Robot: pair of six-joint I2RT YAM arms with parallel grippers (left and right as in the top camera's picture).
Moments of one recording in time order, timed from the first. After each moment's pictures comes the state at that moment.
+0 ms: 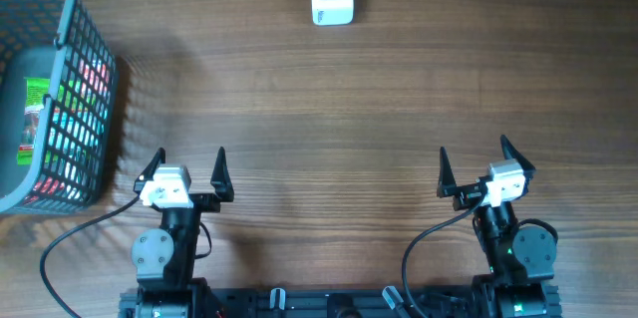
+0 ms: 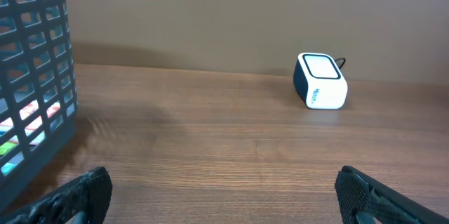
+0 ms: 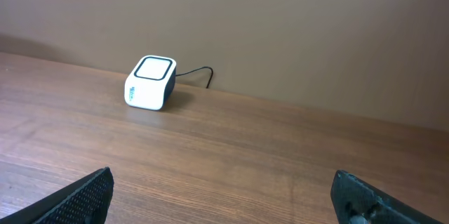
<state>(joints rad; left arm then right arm) 0.02 0.01 0.01 -0.07 0.05 -0.09 0.08 0.01 0.01 0.00 -0.09 -0.13</state>
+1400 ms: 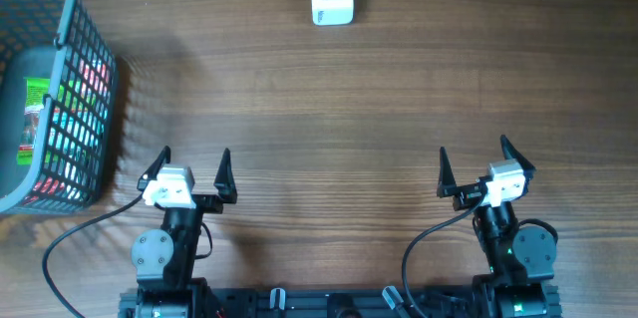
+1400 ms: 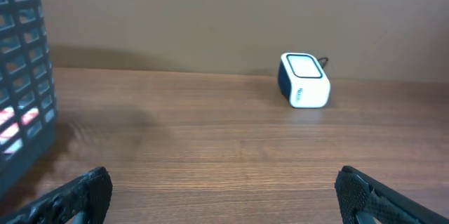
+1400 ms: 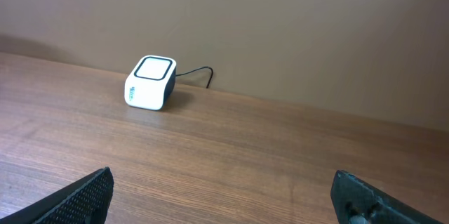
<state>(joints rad) 0.02 0.01 0.01 -0.06 0.12 -0.09 0.08 0.01 0.01 0.00 -0.09 -0.13</state>
